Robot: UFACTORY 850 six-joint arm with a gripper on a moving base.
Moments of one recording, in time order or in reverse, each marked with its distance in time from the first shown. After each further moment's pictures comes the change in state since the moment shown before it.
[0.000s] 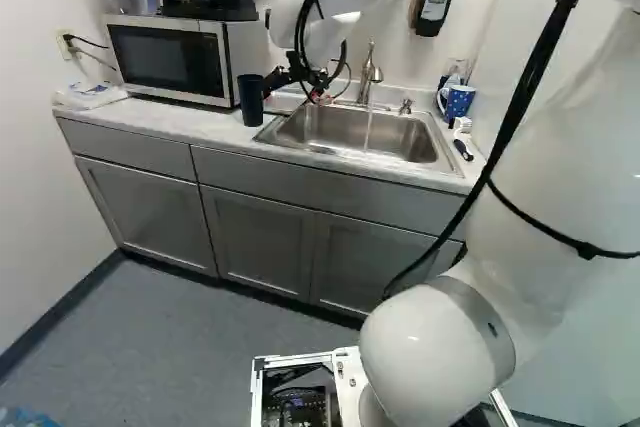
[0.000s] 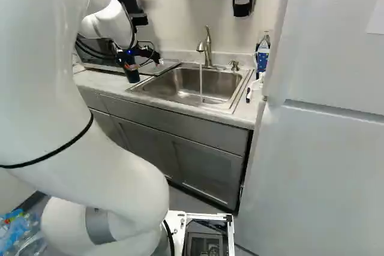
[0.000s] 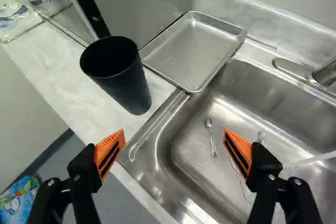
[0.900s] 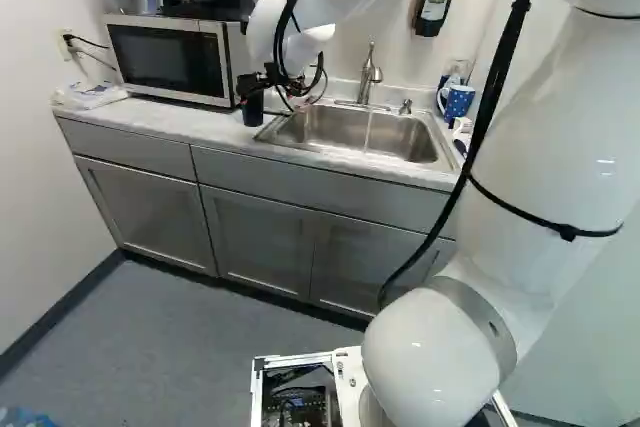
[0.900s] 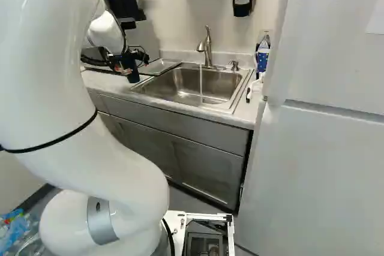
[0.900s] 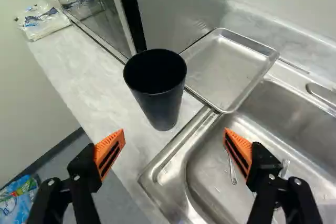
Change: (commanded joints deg) arm 4.8 -4.5 -0.6 -0.4 9.4 0.0
